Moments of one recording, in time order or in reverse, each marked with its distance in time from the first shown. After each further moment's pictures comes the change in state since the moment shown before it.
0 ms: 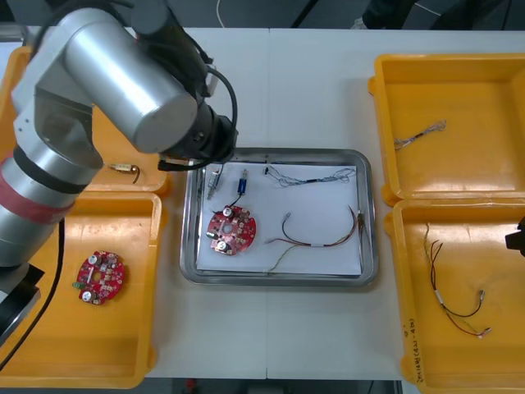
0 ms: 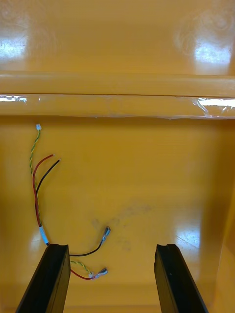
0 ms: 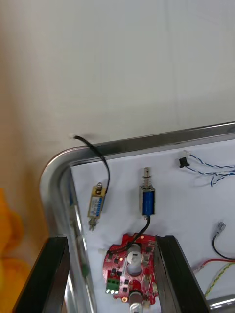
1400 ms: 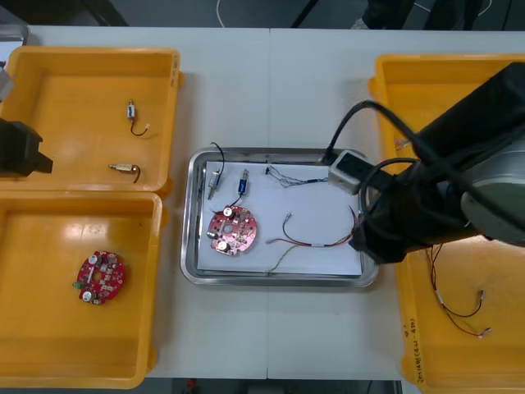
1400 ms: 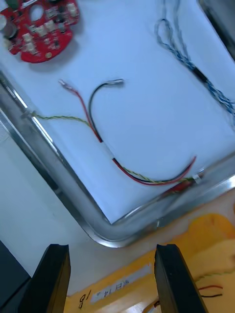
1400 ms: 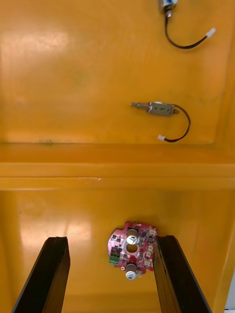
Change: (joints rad) right arm -0.414 -0.083 0.759 -0.049 -0.181 0.000 -0.005; left arm 0.385 0.323 0.654 -0.161 0.319 0.211 -0.300
